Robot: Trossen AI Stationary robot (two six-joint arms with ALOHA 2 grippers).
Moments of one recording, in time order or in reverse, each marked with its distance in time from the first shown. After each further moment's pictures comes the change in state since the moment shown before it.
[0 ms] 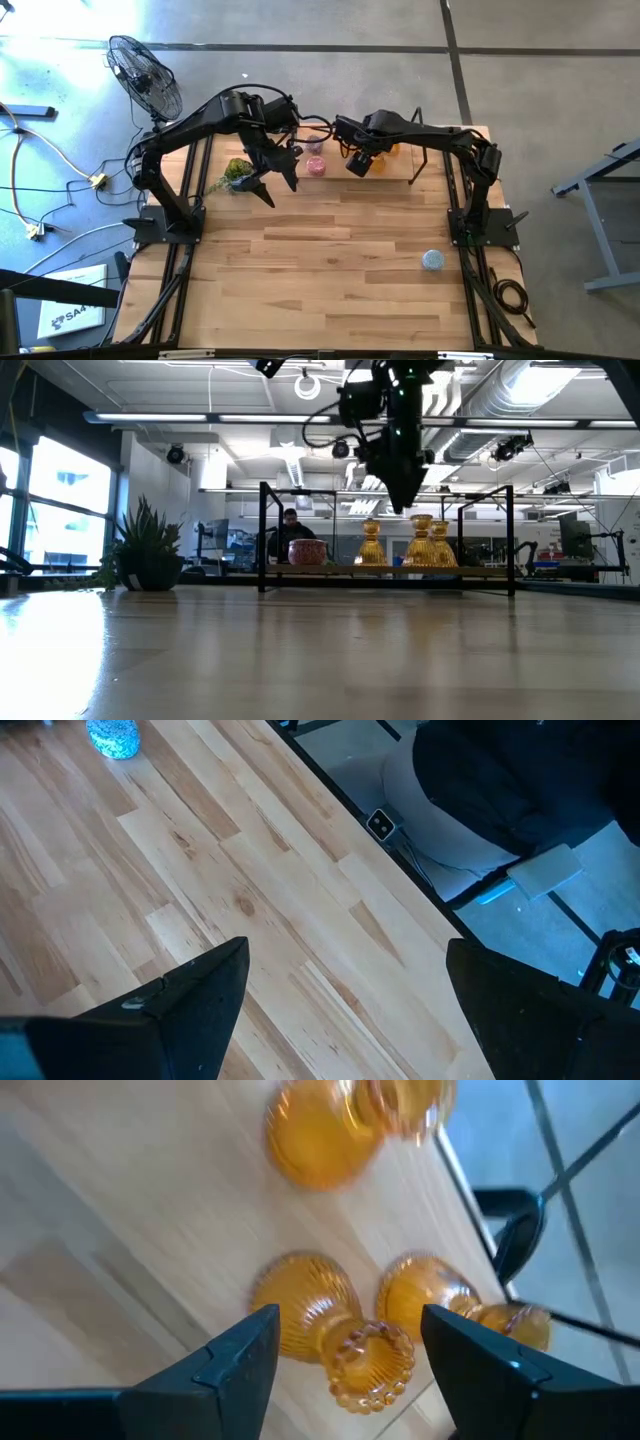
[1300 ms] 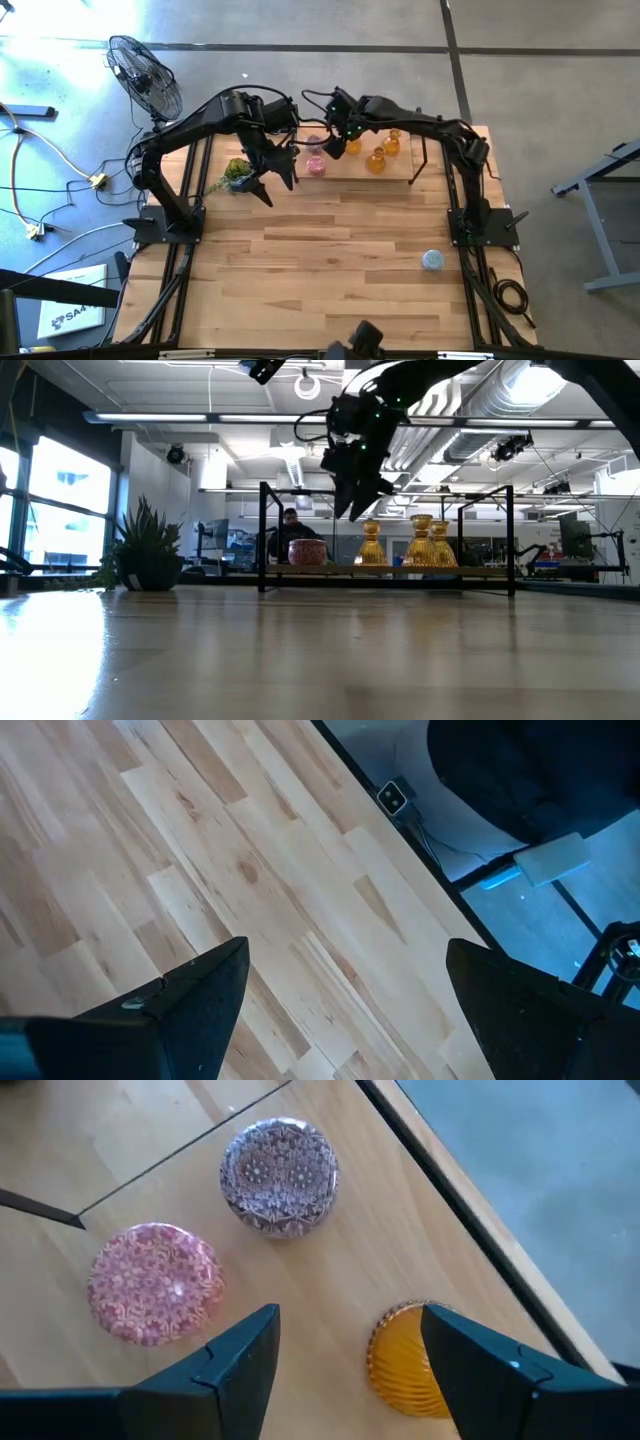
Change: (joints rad) left arm 0.000 0.000 0.000 -0.042 -0.071 -0.026; right arm -0.137 0.123 0.097 0.397 -0.371 -0.082
